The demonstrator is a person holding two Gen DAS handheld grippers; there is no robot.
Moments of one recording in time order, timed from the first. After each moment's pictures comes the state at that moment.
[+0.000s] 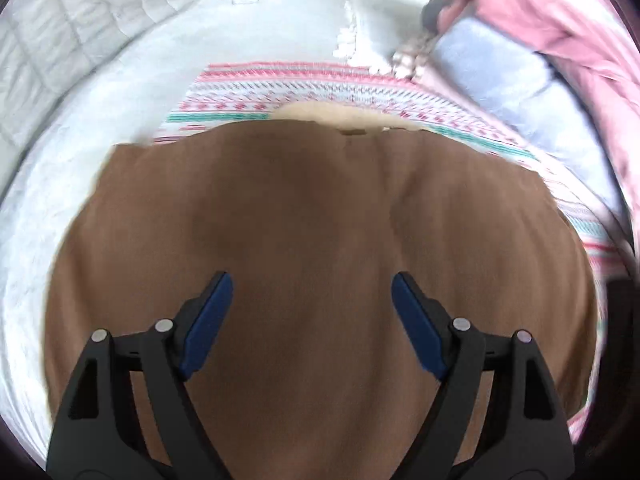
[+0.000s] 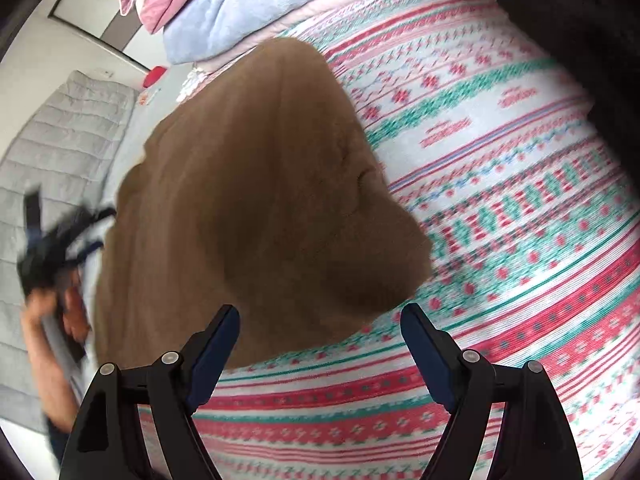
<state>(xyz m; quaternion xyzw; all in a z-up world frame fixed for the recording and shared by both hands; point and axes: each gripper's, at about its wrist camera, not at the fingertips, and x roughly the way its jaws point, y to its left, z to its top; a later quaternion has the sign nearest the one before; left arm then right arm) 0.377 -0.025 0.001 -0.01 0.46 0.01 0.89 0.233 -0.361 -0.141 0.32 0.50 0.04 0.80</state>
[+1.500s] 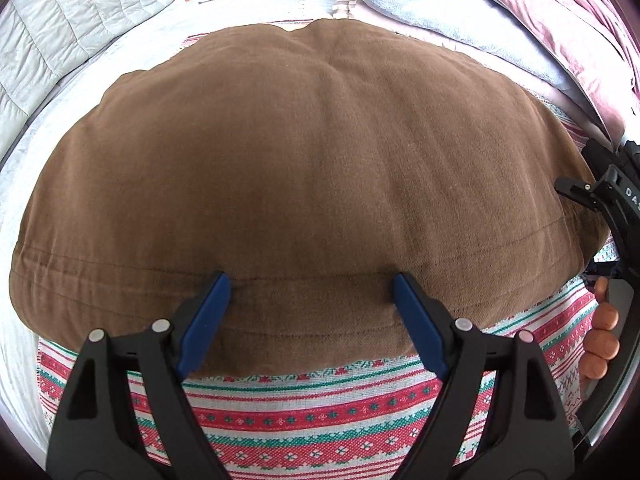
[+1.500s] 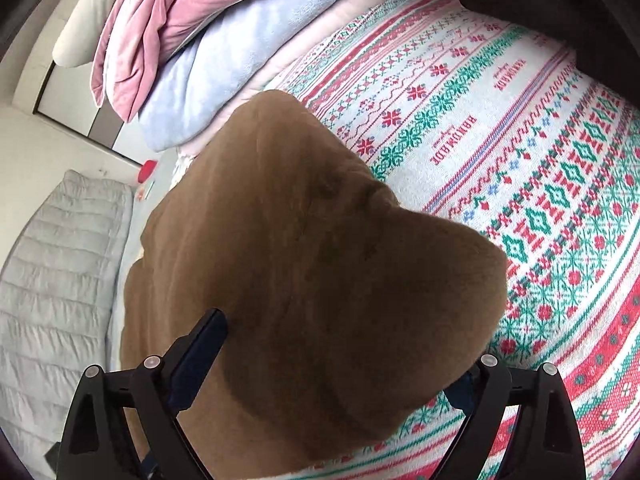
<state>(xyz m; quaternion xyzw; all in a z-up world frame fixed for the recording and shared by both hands) 0.243 -0.050 -0.069 0.03 0.46 -0.05 0.88 0.271 -0.330 -0.159 0.42 0.38 -0.05 0.83</state>
